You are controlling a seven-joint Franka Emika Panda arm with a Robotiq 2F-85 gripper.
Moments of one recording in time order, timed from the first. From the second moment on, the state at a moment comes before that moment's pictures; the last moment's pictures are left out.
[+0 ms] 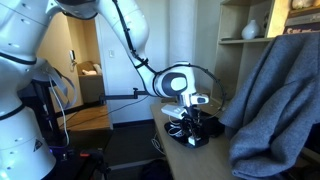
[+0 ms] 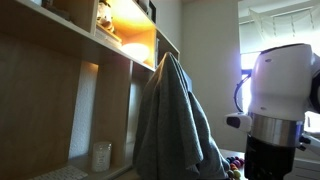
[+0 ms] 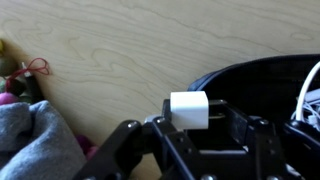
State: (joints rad) arm 0.34 0.55 -0.14 -2.05 -0.37 2.70 0.09
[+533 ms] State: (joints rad) arm 0.37 0.57 -0.12 -2.02 -0.40 2.65 0.09
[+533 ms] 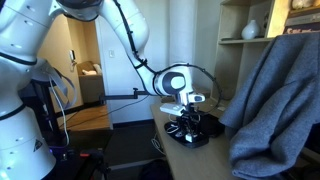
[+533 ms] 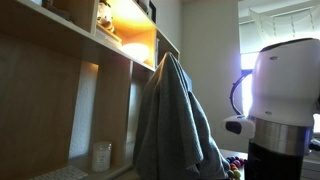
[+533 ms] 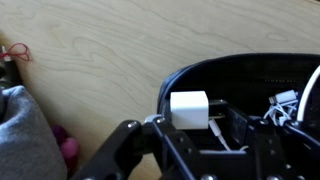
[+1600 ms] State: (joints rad) arm 0.38 0.61 -0.11 -1.96 -0.43 2.60 0.09
